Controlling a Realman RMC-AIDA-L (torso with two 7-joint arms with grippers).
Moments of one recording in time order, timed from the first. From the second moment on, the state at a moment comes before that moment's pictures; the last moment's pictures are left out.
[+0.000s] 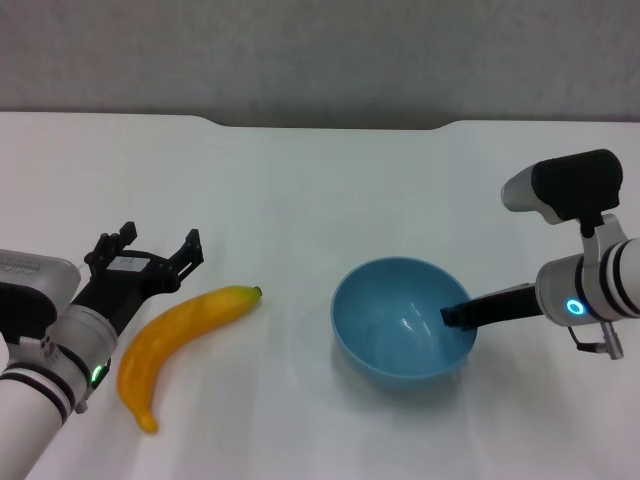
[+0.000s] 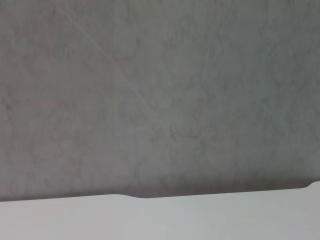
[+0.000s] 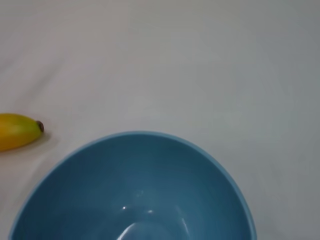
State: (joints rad) left arm -0.37 -2.03 -0.92 -0.57 2.35 0.66 -0.01; right arm 0.65 2.02 -1.54 -0.72 -2.24 -0.80 2.60
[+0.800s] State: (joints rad) left arm -0.37 -1.99 -0.93 -0.71 2.35 0.43 0.01; right arm 0.57 2.02 -1.54 -0.76 -2.25 -0.74 2.60
